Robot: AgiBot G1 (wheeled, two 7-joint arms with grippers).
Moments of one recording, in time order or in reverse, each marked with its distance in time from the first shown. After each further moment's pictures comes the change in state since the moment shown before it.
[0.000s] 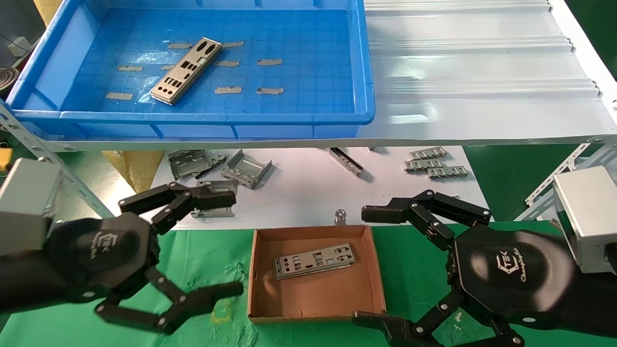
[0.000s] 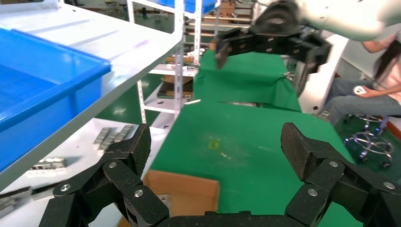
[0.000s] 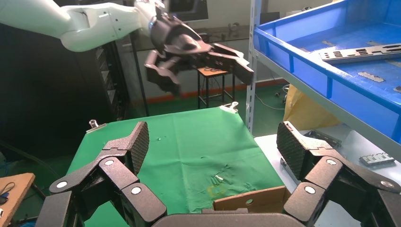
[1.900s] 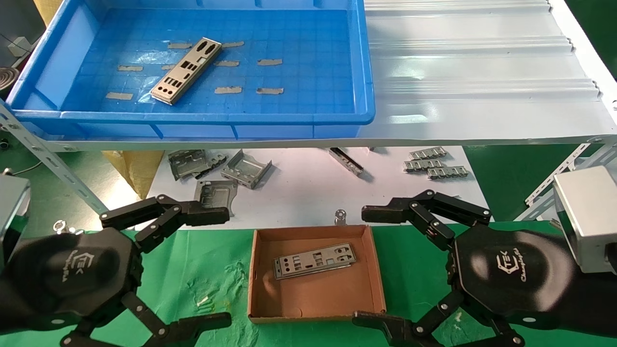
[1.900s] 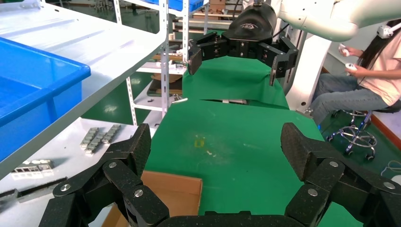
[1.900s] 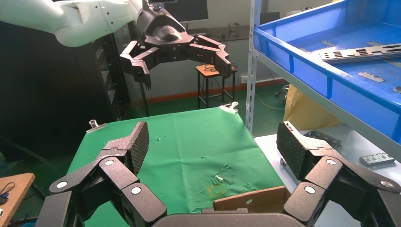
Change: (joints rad) left arm 0.036 -0.066 -0.026 -0.102 -0.039 0.008 -0.055; right arm 0.000 0.000 0.000 0.000 0.000 0.000 0.000
